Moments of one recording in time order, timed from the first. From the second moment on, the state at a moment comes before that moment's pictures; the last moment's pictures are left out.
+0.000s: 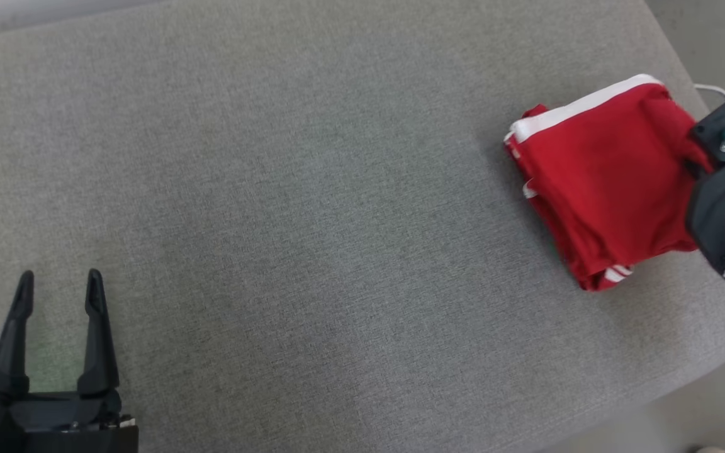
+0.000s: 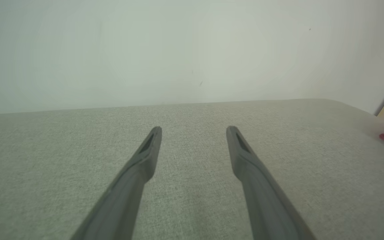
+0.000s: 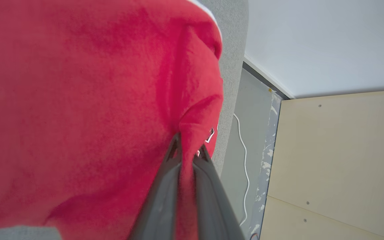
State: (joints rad) left arm -0.05 0.16 0.12 -0.13 -0.18 -0.13 -0.26; right arm -0.80 -0.82 0.64 0.27 0.37 0.13 0.61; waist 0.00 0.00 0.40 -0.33
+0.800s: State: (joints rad) left arm -0.06 0.16 0.12 -0.09 -0.19 -0.13 -0.26; right arm -0.67 -0.67 0.36 0.47 0.19 0.13 0.43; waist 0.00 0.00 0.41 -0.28
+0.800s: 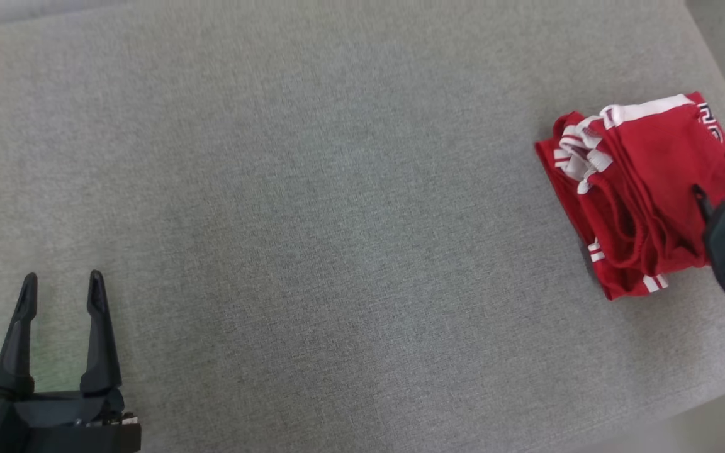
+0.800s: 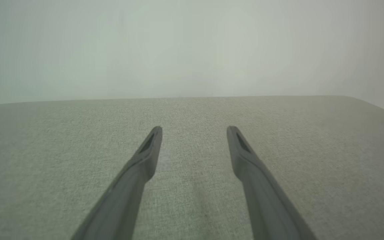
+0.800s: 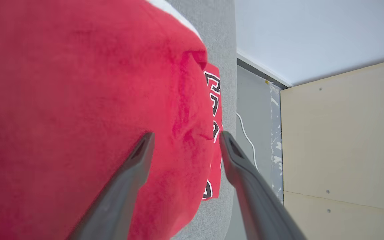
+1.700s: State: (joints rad) left arm -0.01 0.06 0.16 0.14 -0.18 -0.13 -0.26; right arm -0.31 -0.28 0.13 0.22 0.20 0.13 -0.03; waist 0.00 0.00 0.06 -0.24
